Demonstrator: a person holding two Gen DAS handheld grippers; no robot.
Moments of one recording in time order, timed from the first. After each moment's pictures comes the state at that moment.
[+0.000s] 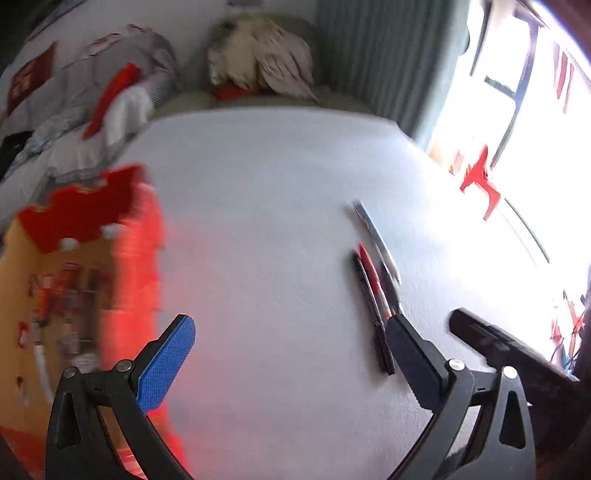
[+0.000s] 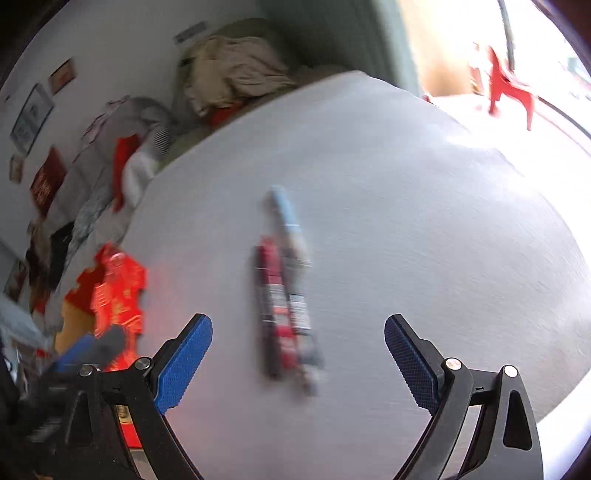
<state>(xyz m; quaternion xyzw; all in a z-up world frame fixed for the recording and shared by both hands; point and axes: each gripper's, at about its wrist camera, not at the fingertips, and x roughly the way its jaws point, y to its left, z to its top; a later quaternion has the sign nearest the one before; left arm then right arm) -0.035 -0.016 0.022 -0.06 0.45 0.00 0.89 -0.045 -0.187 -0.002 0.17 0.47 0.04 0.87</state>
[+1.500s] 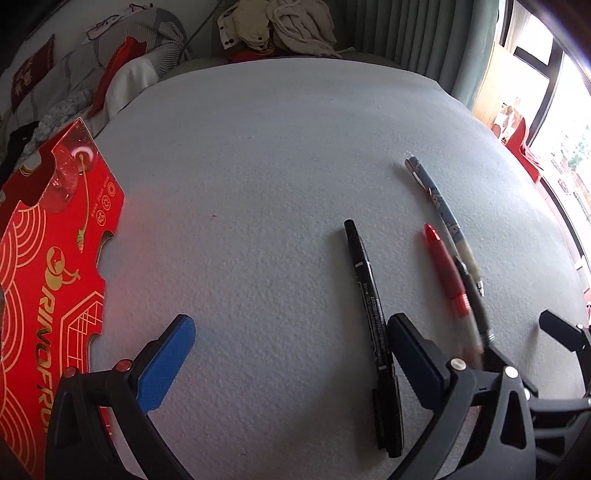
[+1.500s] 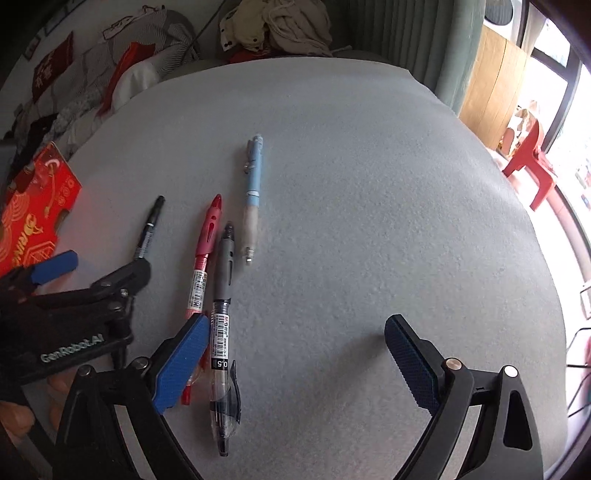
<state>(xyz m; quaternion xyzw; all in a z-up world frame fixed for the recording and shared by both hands) 0.013 -0.023 -0.048 -0.04 0.50 0.05 0.86 0.008 -0.149 -0.051 -0.07 0.50 0.06 0.86</state>
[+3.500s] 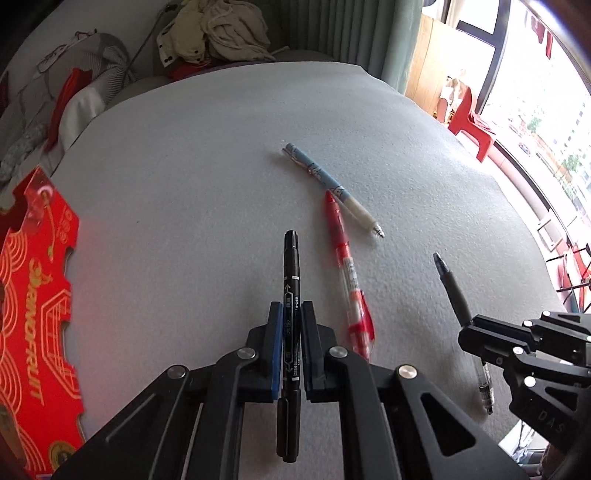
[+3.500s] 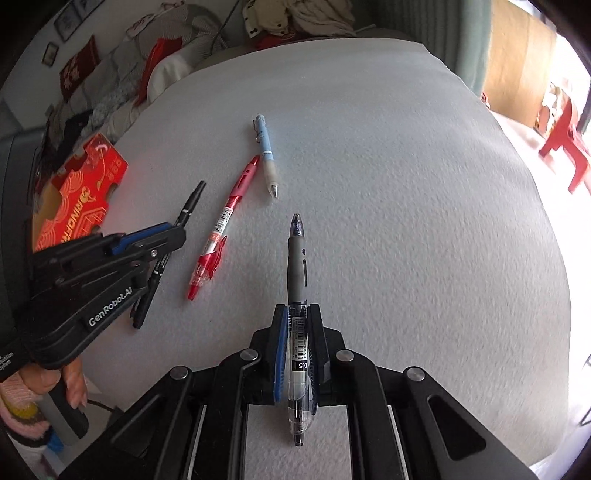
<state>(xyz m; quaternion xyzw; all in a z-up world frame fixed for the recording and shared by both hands) -0.007 -0.088 -0.013 0.00 0.50 -0.04 0.87 -0.032 -0.188 -0.032 0.02 0.54 0.17 0.82</state>
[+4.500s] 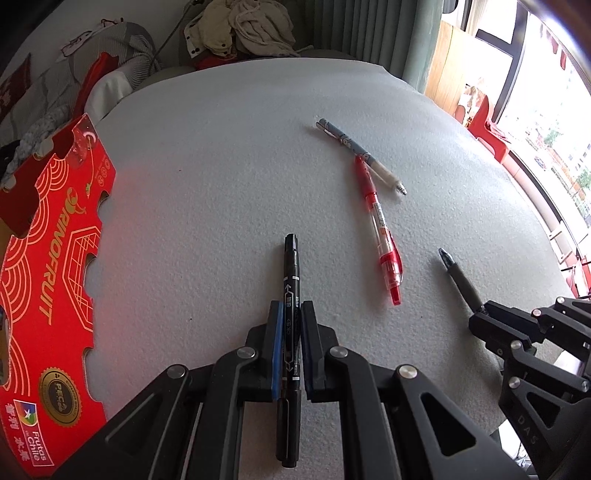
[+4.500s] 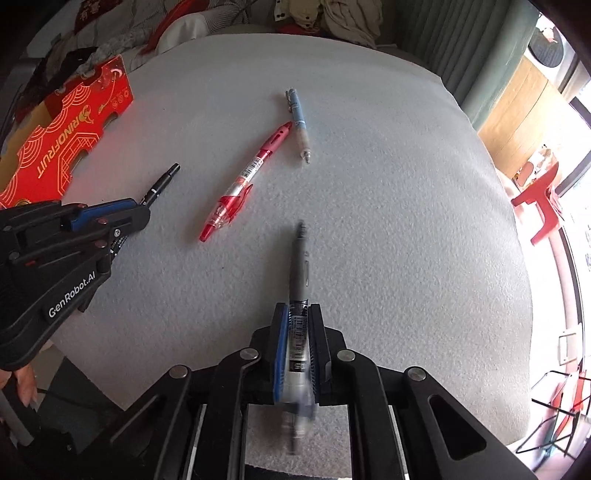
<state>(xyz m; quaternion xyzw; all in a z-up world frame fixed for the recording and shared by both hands) -0.054 -0.072 -0.032 -0.02 0.50 0.00 0.87 -0.070 -0.147 -0.037 -0.14 0.52 0.13 0.83</state>
